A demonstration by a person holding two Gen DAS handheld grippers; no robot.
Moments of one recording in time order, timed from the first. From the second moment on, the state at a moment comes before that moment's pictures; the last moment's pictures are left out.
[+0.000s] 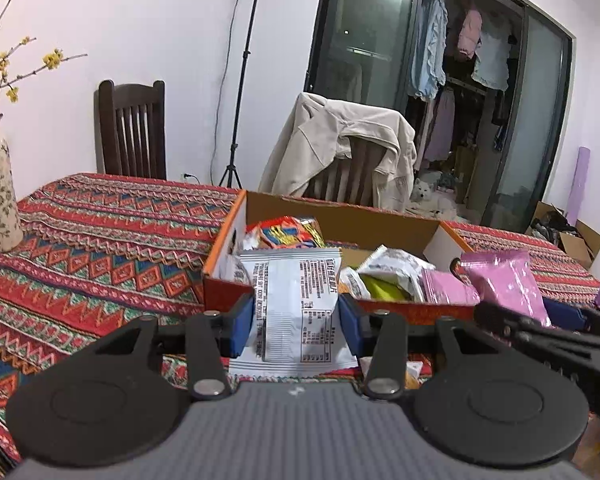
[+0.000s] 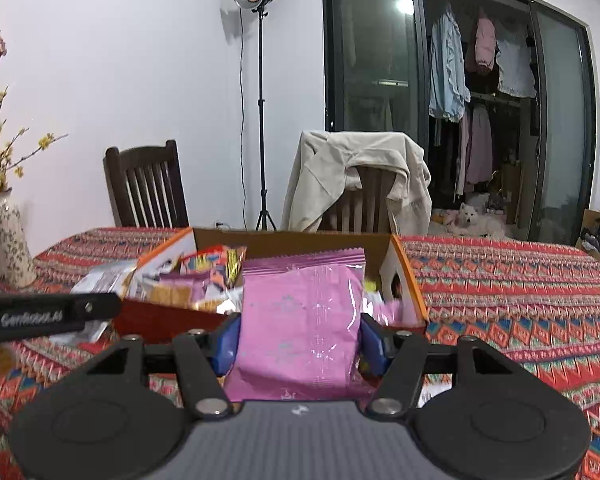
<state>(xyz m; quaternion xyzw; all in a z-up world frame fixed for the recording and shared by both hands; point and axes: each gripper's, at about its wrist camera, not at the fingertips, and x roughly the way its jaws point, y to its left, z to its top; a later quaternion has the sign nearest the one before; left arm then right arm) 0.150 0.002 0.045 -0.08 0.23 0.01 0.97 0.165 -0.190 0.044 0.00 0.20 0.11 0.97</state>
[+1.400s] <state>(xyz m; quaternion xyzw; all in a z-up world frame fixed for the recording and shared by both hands) 0.280 -0.021 0.052 -0.04 0.24 0.07 0.97 0.286 -0.191 0.014 0.06 0.20 0.10 0.97</state>
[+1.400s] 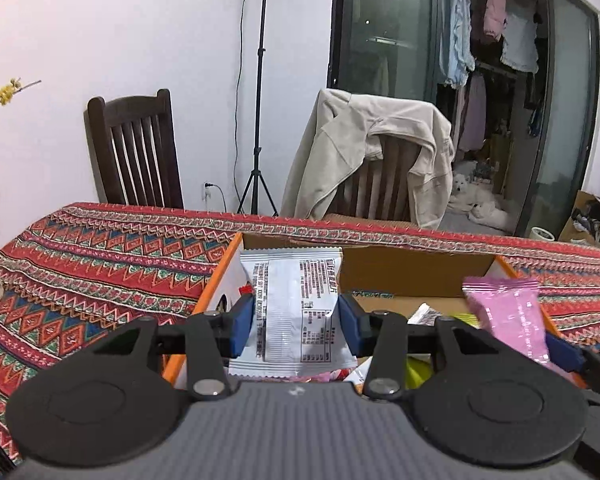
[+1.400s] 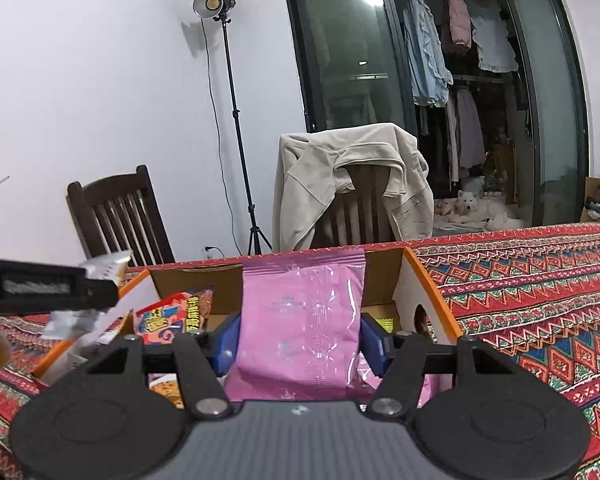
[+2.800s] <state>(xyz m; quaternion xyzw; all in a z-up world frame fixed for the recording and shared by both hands) 0.194 0.028 0.079 -0.08 0.20 0.08 0.97 0.253 -0.211 0.047 0.10 0.19 0.12 0.97</state>
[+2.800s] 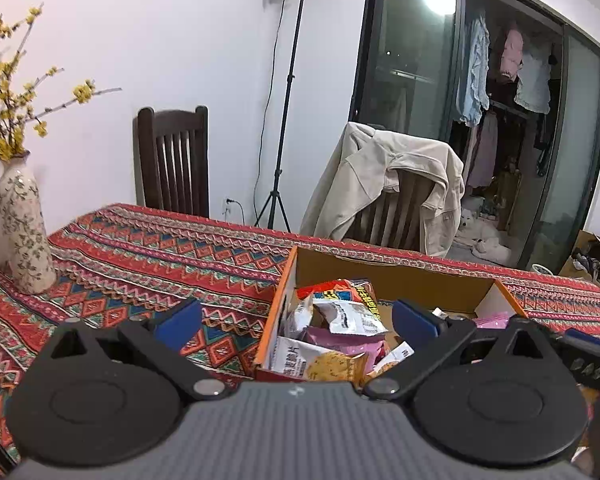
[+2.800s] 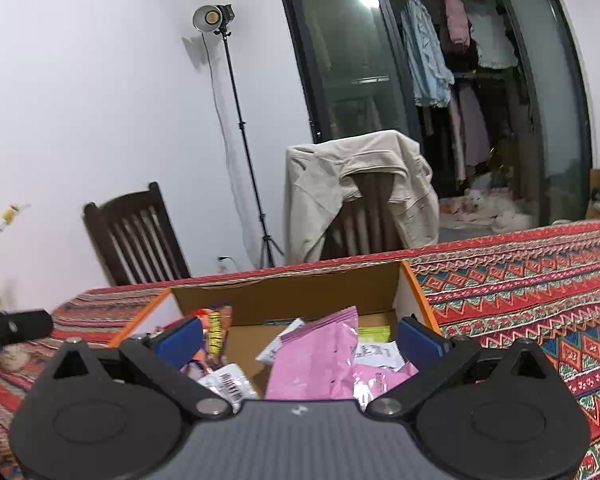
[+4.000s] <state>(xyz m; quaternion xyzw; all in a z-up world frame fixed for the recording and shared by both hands) 0.110 0.014 0.003 -0.07 0.23 0.02 0.97 0.154 -0.310 -0.005 0.04 0.26 0.09 0.96</state>
